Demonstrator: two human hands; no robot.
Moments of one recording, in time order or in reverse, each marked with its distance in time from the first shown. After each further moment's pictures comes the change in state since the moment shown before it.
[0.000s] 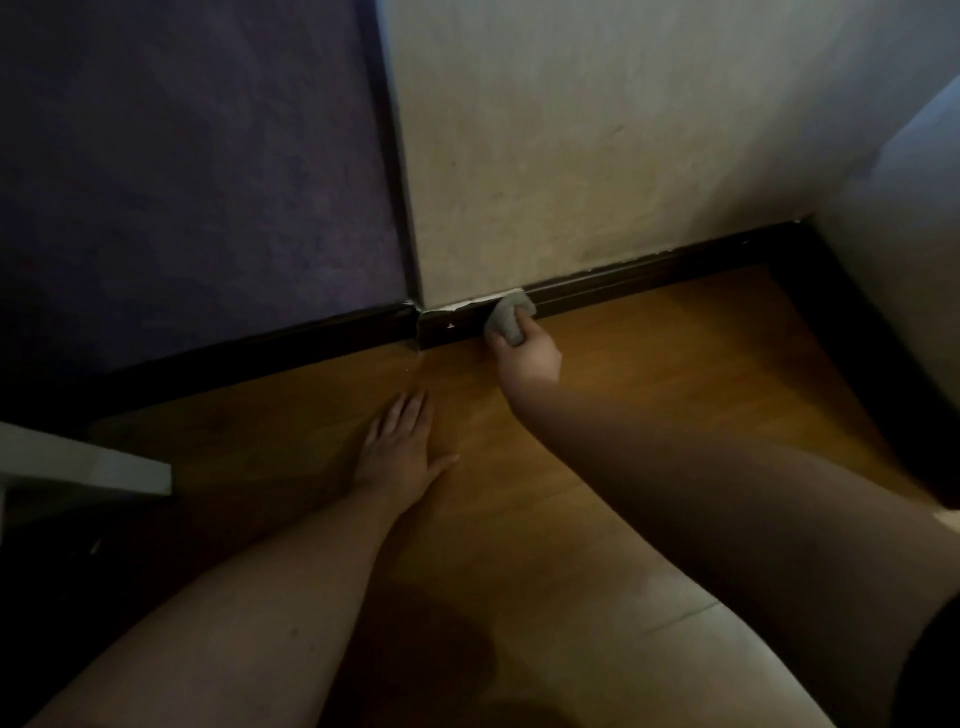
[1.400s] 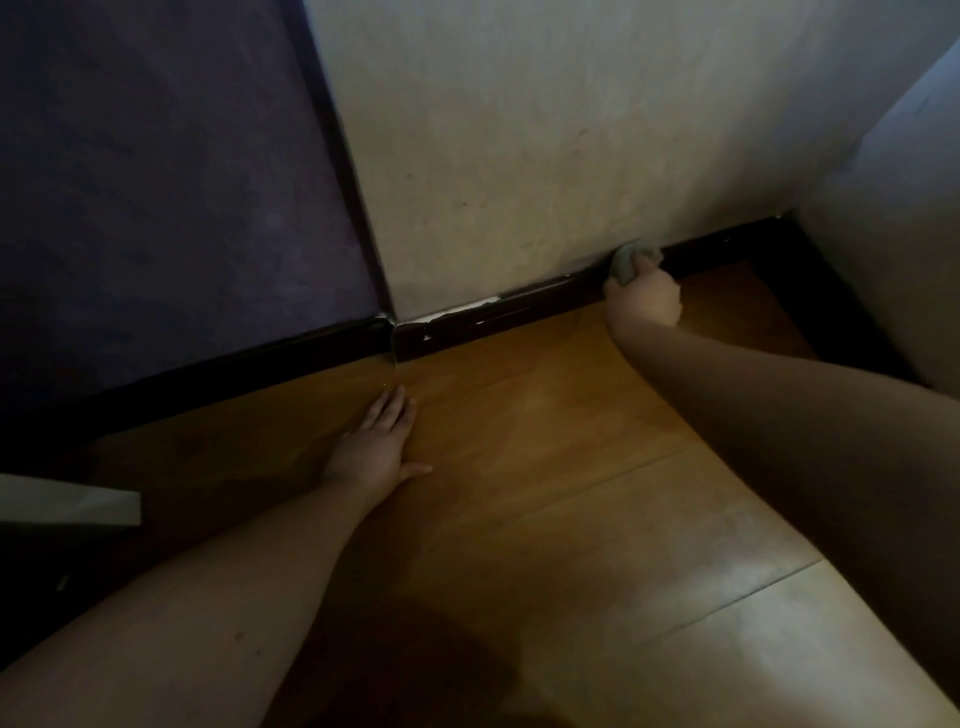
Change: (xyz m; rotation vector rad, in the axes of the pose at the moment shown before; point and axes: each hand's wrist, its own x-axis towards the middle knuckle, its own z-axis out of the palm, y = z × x) left_hand 0.024 -0.010 -0.017 0.120 -0.089 0.081; right_hand 0.086 -0.004 -0.129 -0.450 0.265 -0.020
